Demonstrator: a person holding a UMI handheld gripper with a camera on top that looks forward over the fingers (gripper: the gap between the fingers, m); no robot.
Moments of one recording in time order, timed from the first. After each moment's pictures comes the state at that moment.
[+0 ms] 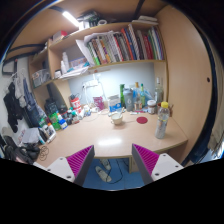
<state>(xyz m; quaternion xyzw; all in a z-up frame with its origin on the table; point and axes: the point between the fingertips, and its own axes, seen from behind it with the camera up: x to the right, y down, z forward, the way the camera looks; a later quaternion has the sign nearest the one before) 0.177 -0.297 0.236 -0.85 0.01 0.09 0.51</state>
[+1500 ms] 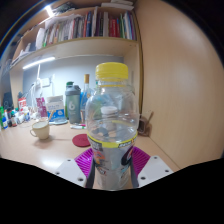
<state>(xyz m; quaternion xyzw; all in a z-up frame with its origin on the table) 0.459 0.036 0.044 -0.79 0.05 -0.06 0.61</state>
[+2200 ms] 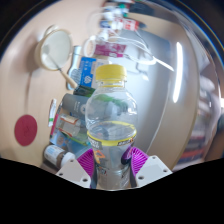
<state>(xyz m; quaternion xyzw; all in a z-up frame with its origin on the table) 0.335 0.259 0.210 -0.46 -0.57 -0.57 0.38</state>
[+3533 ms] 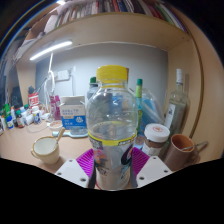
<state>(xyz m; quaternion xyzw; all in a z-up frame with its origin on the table) 0.346 0.221 0.061 -0.81 -0.07 0.02 0.59</state>
